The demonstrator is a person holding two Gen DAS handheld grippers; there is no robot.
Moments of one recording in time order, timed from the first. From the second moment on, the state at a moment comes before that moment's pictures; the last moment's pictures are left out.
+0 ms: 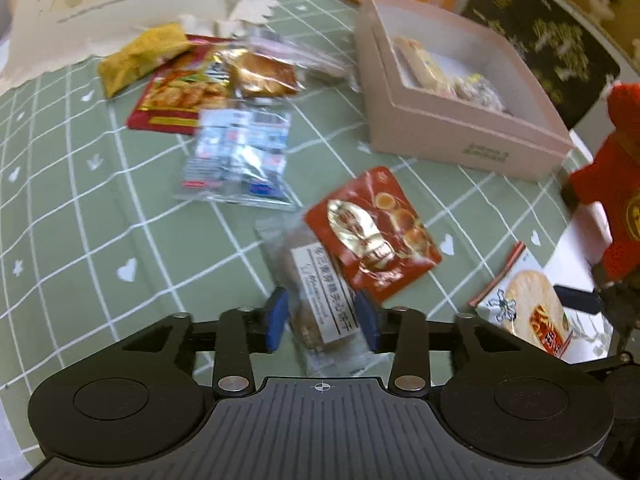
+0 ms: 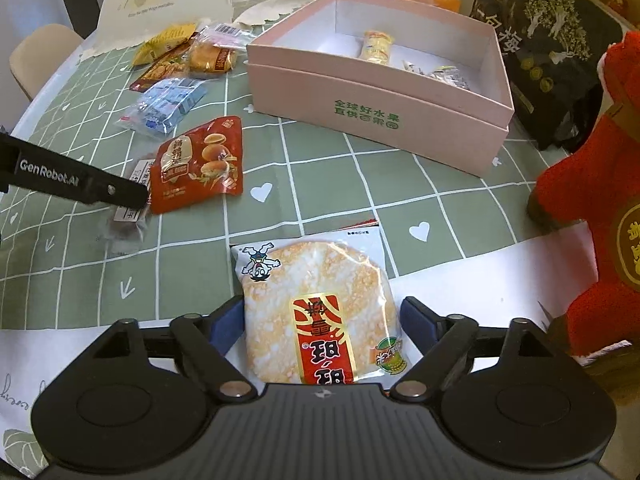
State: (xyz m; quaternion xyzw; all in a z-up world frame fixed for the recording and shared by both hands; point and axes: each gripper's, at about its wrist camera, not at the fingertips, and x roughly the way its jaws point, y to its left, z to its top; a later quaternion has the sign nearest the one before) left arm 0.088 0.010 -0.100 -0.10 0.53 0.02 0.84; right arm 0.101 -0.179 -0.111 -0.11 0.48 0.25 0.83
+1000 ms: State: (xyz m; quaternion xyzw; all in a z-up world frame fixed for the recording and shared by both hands) left arm 0.061 -0.021 -0.106 0.04 0.54 -0.11 0.83; right arm 0.103 -0.173 -0.099 -0.08 0.48 0.25 0.84
